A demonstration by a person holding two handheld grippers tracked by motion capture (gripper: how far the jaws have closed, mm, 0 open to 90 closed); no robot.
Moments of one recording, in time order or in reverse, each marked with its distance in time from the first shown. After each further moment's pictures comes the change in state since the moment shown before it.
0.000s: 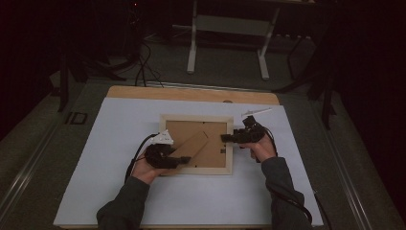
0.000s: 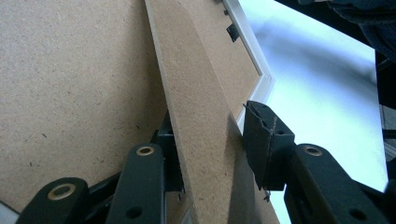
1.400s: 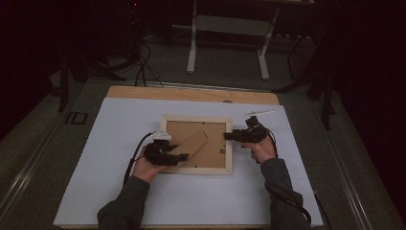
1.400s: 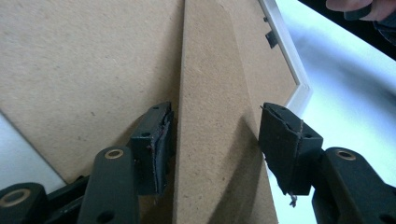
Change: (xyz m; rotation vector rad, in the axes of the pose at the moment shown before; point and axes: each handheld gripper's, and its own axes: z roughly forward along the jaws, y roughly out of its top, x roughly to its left) left arm 0.011 -0.003 0.005 0.010 0.084 -0.127; right arm -0.006 -0.006 -0.004 -0.049 -0.069 0.064
